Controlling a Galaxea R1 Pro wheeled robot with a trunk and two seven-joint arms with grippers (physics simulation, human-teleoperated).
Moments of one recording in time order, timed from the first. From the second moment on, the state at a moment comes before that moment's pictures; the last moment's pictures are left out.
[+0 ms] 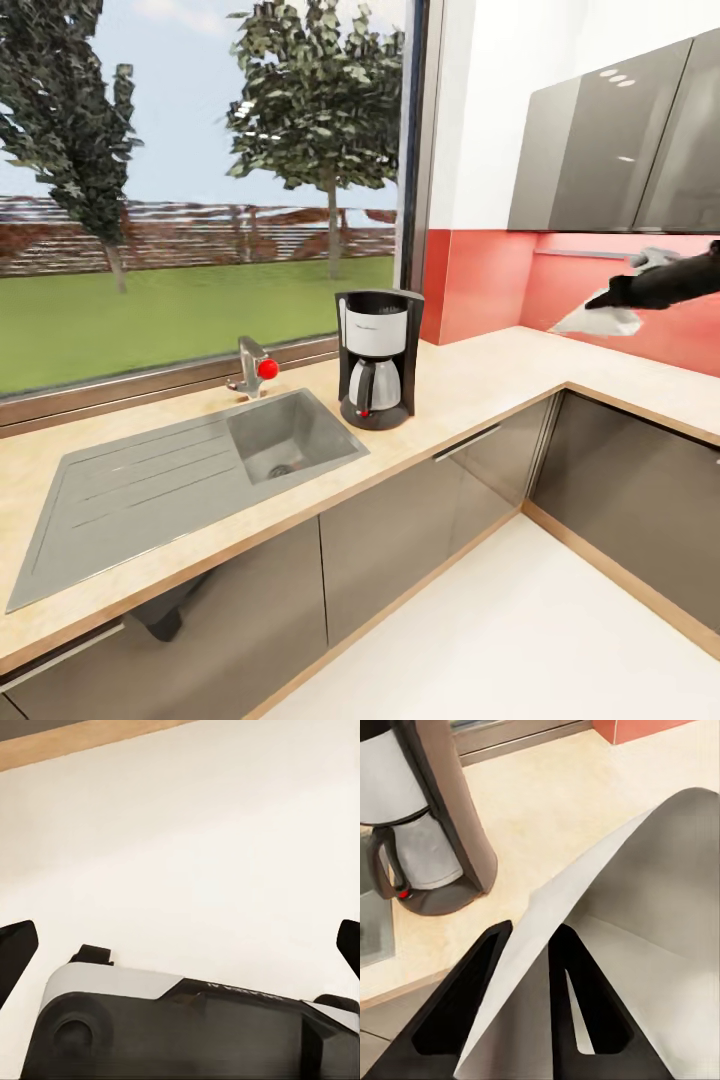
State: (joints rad) left arm 0.06 -0.07 0.02 -0.52 0.22 -0.08 0.00; right arm -1.65 -0.56 0.27 -0.56 0.08 1.00 0.92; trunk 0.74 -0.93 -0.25
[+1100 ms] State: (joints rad) left arm 0.06 -0.07 0.03 -0.42 0.22 -0.08 0.00; right arm -2.08 -0.10 0.27 0.01 -0.08 1.02 0.34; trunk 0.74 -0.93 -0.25
